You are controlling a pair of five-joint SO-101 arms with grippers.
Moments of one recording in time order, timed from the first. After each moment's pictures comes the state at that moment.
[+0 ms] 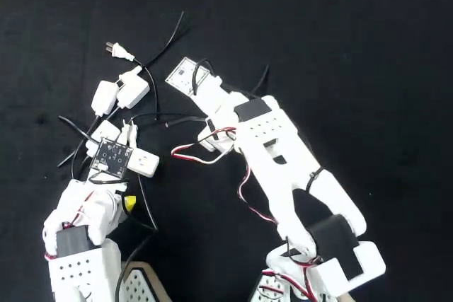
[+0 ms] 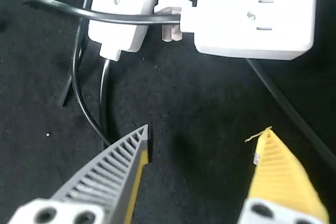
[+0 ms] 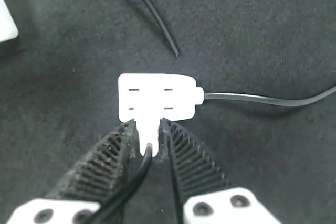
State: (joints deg) left arm -19.6 -97.4 96.0 64.7 -35.7; right arm -24.4 -7.3 30.6 53.3 29.1
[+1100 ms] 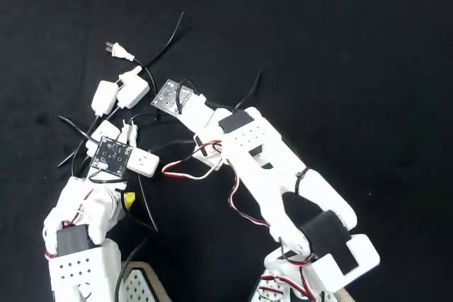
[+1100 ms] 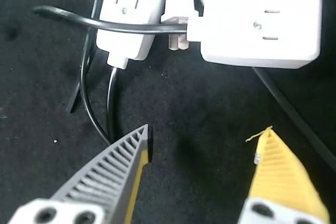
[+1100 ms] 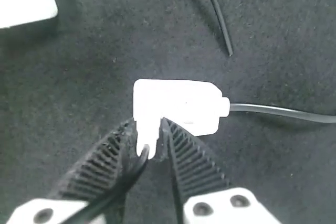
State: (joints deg) left arm -19.6 -97.2 96.5 61.5 -35.9; right arm -29.6 -4.7 35.1 51.0 29.1
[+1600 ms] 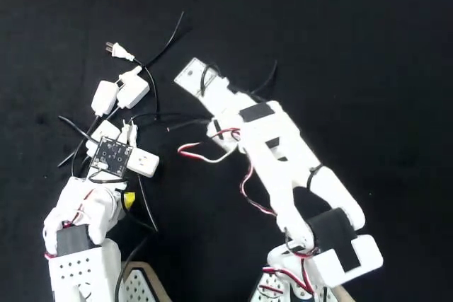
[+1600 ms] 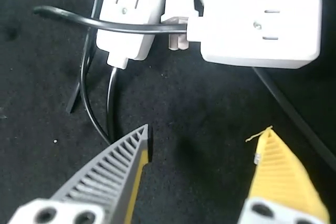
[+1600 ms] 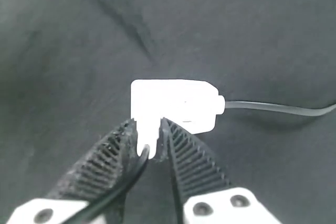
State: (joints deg) left arm -19.6 -97.2 96.6 61.5 -35.9; right arm -21.8 -4.6 35.1 42.6 29.6
